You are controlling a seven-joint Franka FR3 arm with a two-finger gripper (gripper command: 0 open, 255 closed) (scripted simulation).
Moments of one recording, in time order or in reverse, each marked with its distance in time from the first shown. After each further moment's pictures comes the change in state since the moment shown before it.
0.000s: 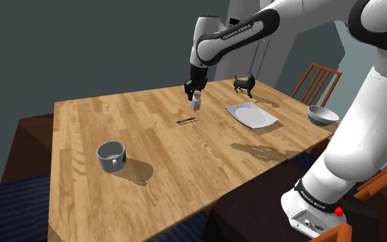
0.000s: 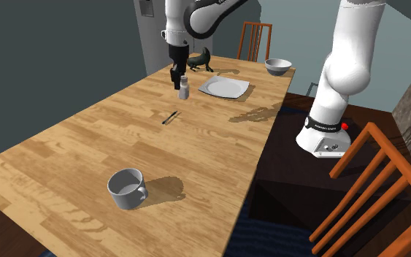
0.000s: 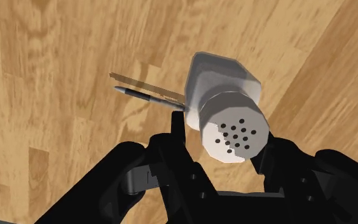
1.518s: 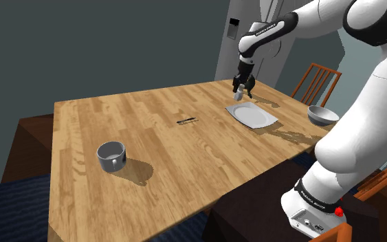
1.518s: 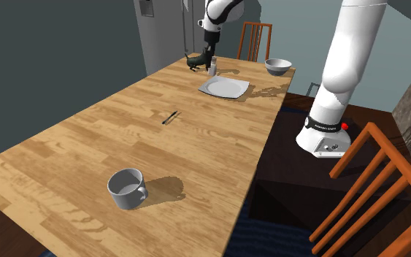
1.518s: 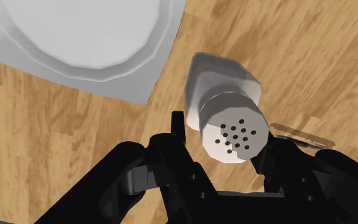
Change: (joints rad) arm -0.300 -0.022 -0.234 -0.038 0.103 0.026 -0.590
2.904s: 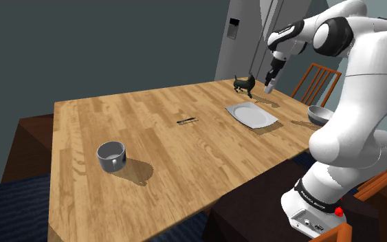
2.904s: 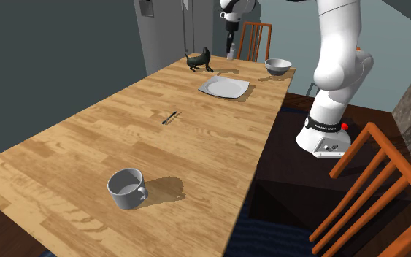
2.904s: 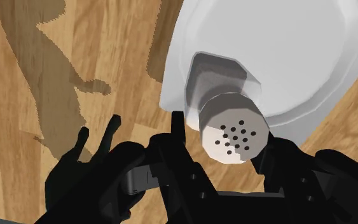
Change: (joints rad) arm -0.307 0.358 -0.130 0.526 0.126 -0.192 -0.468
